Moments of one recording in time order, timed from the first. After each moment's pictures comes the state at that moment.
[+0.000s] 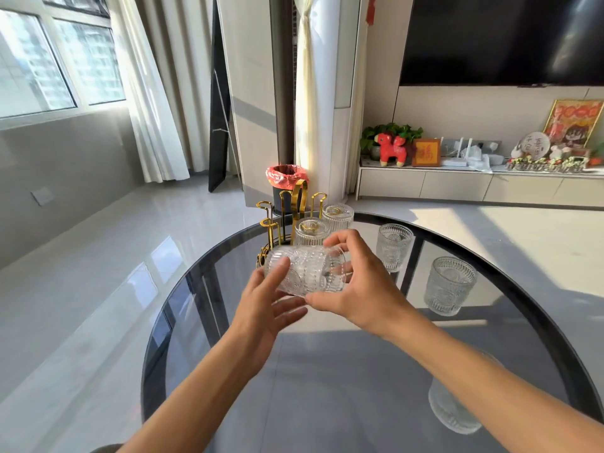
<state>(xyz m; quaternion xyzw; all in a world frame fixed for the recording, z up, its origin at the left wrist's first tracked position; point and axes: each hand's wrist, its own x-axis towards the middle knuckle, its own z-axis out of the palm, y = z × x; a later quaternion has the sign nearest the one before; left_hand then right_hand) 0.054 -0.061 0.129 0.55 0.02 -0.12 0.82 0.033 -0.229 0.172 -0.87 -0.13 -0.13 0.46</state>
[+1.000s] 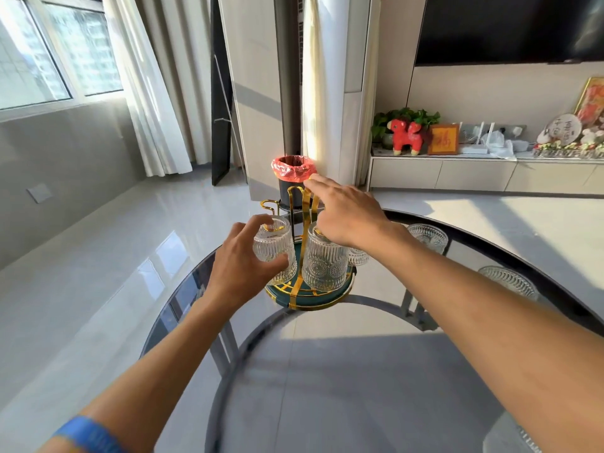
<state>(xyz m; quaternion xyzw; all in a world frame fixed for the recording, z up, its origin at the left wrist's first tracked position) 0.192 -0.020 0.119 0.91 -0.12 0.21 0.33 0.211 -0.210 0.194 -0.98 -0.12 -0.12 0.14</state>
